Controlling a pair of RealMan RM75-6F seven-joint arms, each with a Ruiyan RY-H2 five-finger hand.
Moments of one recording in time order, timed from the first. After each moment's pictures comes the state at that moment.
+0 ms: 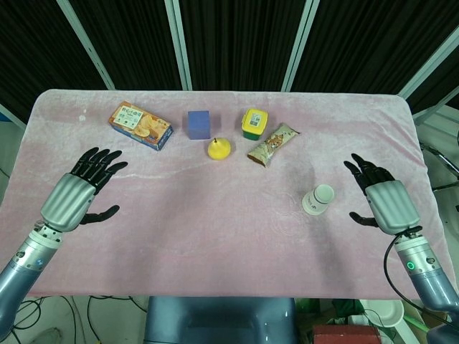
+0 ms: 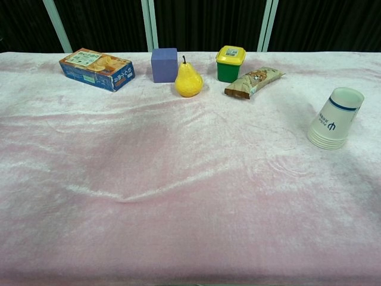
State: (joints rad) left arm -0.48 -1.04 -0.12 -1.74 1.61 1.31 0.00; right arm 0.45 -0.97 0.11 -1.74 -1.40 1.24 -0.08
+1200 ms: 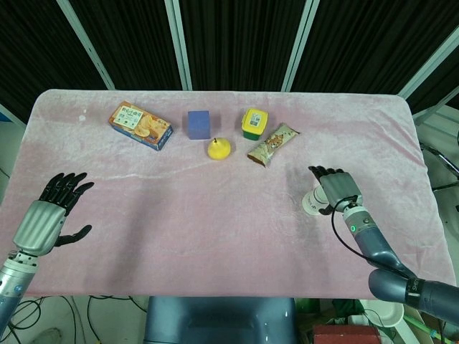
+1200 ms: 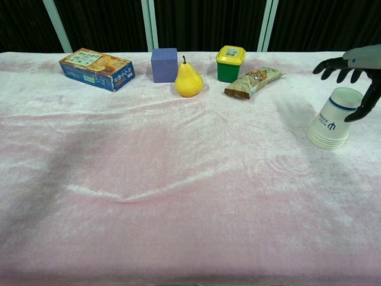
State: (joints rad) left arm -0.31 -1.09 -0.03 -1.66 1.60 1.41 0.00; right arm 0.76 -1.24 0.14 -1.55 -0.83 0.81 -0.45
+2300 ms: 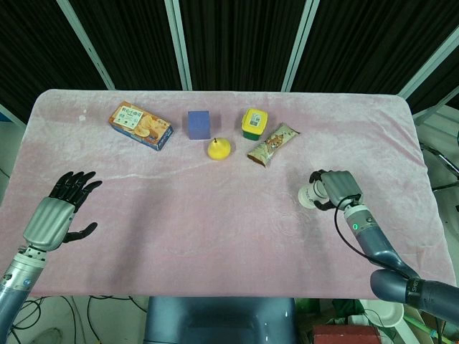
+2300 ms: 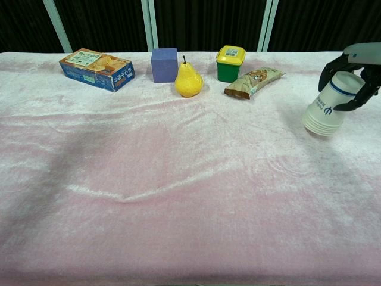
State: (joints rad) left arm -0.34 -1.12 -0.05 -1.65 1.60 1.36 0.00; right arm 0.73 -1.23 0.17 -1.52 -0.96 0.83 -0.20
